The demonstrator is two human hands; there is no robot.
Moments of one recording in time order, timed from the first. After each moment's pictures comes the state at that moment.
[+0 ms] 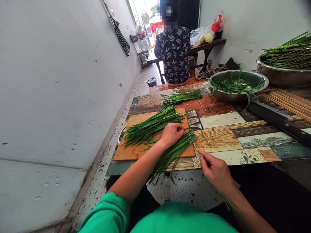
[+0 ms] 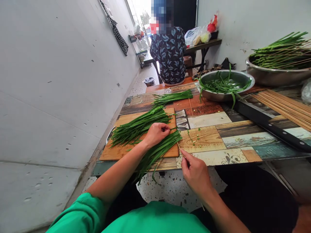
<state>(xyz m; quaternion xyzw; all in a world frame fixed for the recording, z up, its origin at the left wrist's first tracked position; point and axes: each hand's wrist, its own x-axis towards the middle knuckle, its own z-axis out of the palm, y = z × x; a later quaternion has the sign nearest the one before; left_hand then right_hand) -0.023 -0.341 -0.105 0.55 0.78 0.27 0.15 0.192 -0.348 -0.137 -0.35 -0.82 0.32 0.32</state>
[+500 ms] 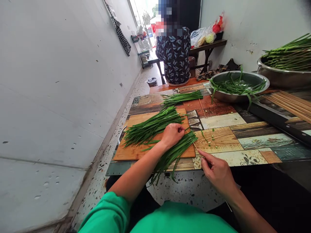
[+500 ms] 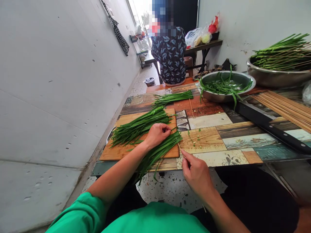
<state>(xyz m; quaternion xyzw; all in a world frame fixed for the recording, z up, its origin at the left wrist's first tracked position) -0.021 -0.341 -0.107 0.55 0.78 0.27 0.13 0.192 -0.345 -0.137 -0.34 -0.83 0.30 0.32</state>
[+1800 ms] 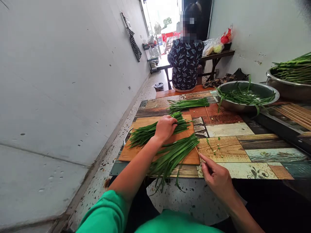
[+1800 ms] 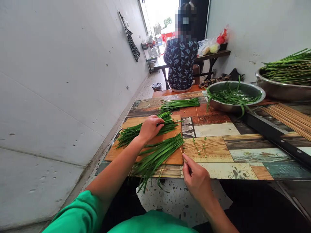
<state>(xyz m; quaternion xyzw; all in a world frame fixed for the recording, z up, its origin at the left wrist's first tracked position) -0.071 -0.348 -0.073 0.58 0.80 0.16 -0.08 0.182 -0.342 -0.144 -0.31 -0.83 0.30 0.34</state>
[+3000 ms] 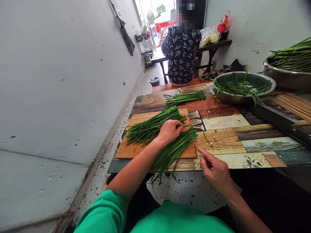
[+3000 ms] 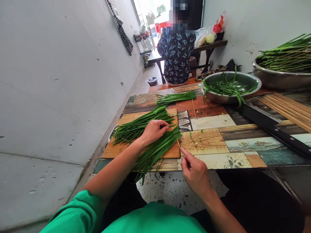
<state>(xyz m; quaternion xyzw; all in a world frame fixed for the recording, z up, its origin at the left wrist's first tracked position) -0.033 -0.345 -0.084 0.56 0.79 0.23 0.11 0.187 -0.345 -0.142 -0.32 -0.82 0.32 0.36</state>
